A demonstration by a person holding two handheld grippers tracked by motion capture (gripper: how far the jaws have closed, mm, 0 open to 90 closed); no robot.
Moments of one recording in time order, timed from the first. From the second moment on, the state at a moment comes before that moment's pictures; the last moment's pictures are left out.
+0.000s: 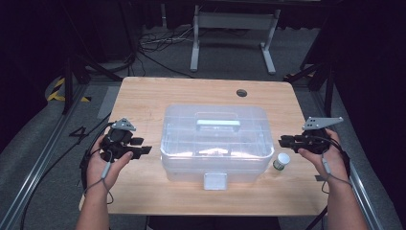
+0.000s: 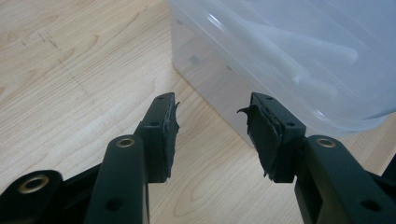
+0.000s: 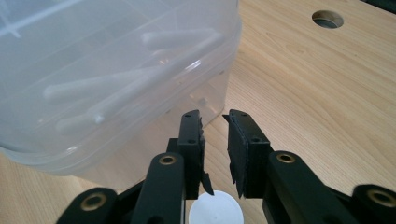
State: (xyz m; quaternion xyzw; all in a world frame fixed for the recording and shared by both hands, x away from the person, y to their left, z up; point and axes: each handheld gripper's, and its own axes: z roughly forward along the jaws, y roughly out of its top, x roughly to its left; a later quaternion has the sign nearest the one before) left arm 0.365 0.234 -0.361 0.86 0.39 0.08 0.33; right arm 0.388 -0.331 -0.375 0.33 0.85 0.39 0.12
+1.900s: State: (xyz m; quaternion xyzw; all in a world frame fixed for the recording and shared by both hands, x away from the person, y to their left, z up) left arm 0.387 0.144 -0.282 0.89 0.27 0.08 0.37; right arm 0.385 -0.329 -0.373 0.36 0.84 0.40 0.09
